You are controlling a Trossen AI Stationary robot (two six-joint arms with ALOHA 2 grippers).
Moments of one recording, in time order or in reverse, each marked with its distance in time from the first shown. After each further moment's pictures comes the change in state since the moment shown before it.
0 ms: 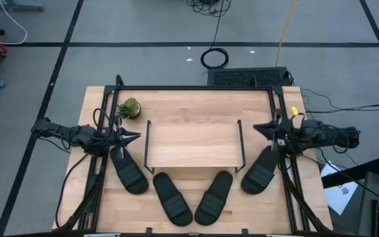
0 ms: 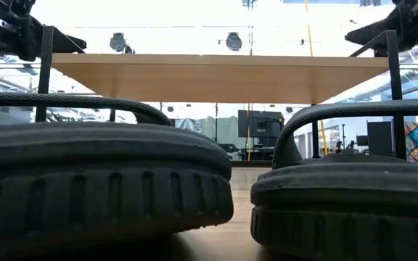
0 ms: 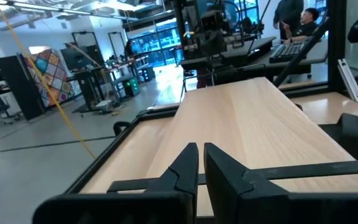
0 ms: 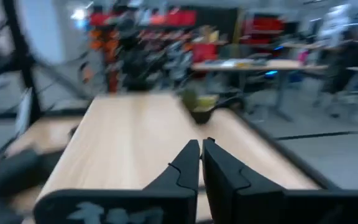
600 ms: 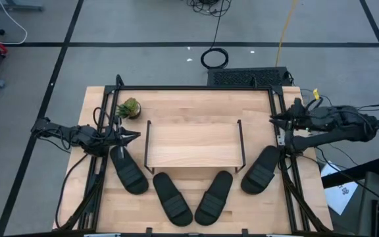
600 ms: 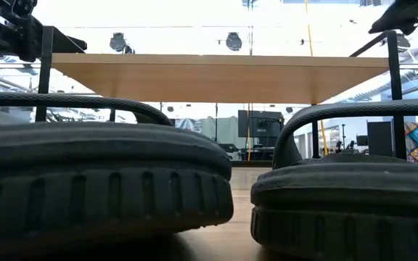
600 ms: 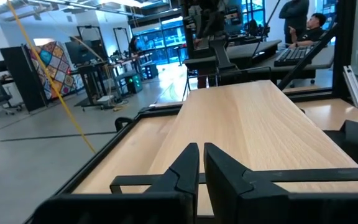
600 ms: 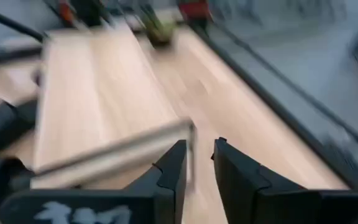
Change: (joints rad) left arm 0.000 0.000 0.000 -0.001 -0.022 -0.048; right arm -0.001 0.392 0.639 -0.839 0.070 0.319
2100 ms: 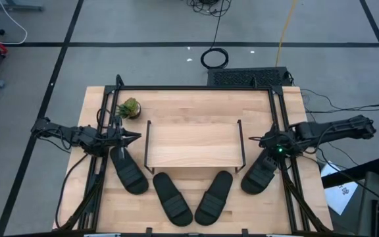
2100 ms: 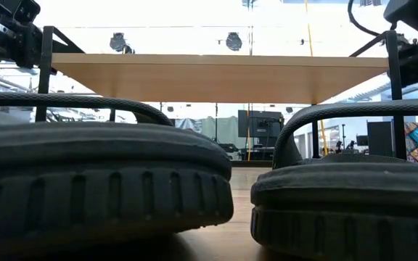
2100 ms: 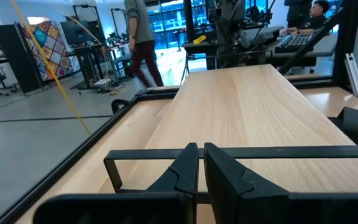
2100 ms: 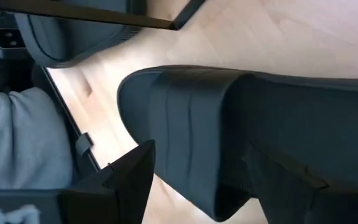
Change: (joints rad) left arm 0.000 0.000 0.000 -0.077 -0.003 -0.069; right arm -0.001 0.168 -0.493 0.186 -0.839 0.599
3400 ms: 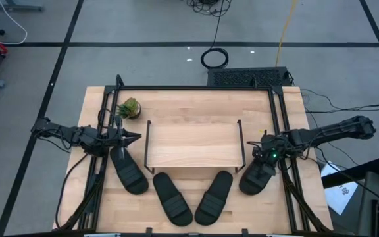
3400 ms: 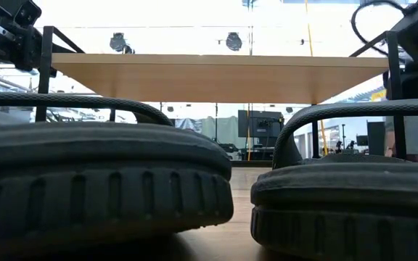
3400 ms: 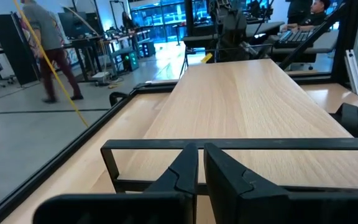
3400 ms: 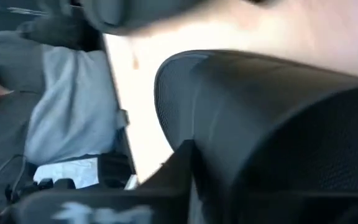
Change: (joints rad) left arm 0.000 0.000 0.000 -0.028 0.001 -0.032; right arm 0.002 0.000 -0.283 0.567 -0.252 -0.049
